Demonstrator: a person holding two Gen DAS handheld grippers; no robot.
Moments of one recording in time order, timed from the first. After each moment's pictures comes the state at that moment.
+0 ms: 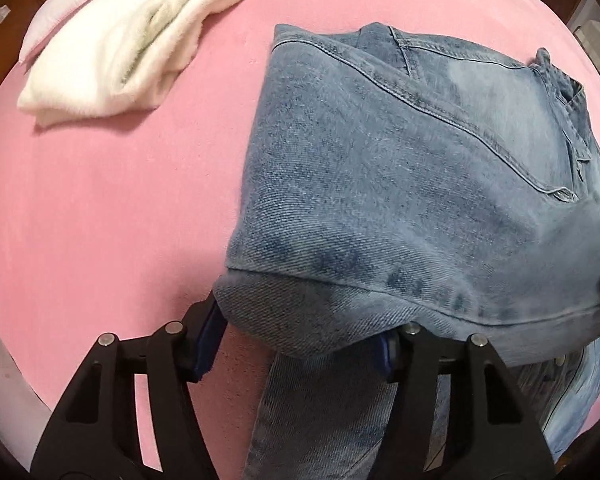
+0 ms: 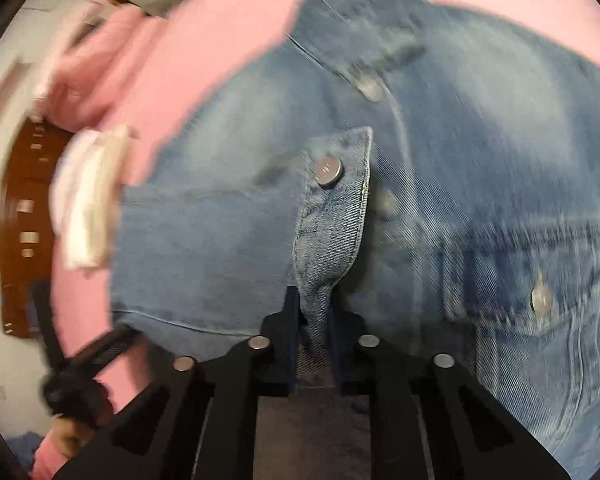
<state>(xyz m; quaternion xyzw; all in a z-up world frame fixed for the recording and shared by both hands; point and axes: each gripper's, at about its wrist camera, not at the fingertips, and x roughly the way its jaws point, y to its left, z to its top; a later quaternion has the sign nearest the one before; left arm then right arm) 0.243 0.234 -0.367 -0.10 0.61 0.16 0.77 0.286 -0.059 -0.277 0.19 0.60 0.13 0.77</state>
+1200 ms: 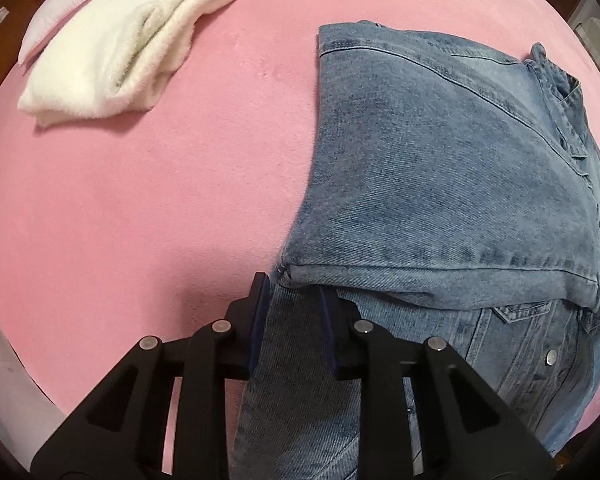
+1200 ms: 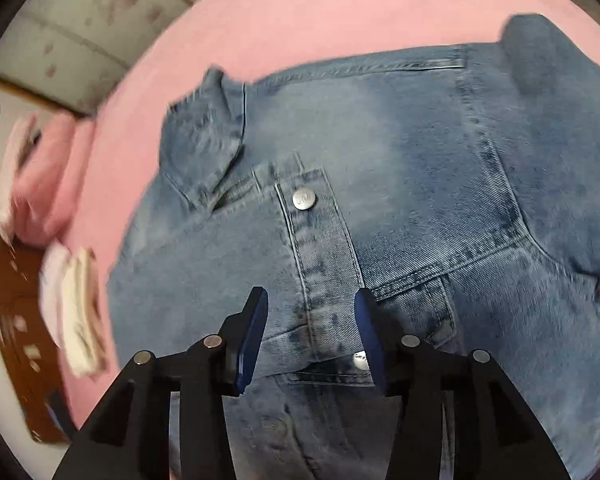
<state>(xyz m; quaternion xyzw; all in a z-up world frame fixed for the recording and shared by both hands) 0.249 0.222 -0.359 -0.09 0.62 0.16 0.76 0.307 -0.180 -0.283 0.25 0.61 -0.04 0.76</state>
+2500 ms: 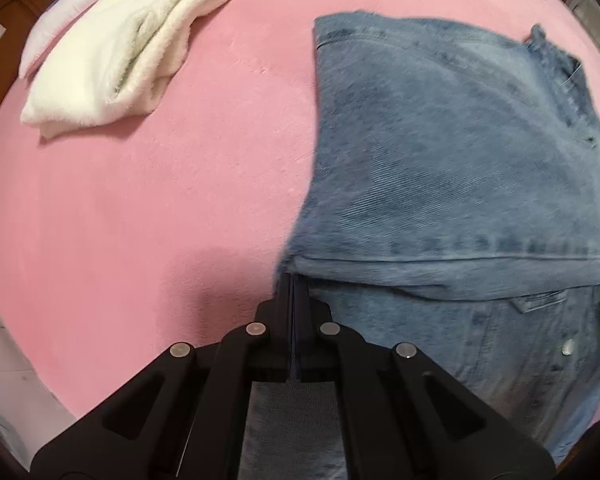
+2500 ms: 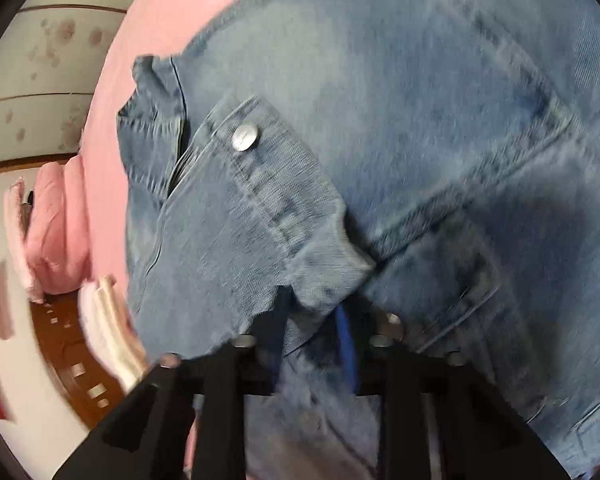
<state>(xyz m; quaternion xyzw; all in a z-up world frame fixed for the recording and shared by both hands) 0.255 0.215 -0.365 -0.05 0.63 0.17 0.75 0.303 -0.181 -0.334 0.39 0.61 -0.05 0.68</state>
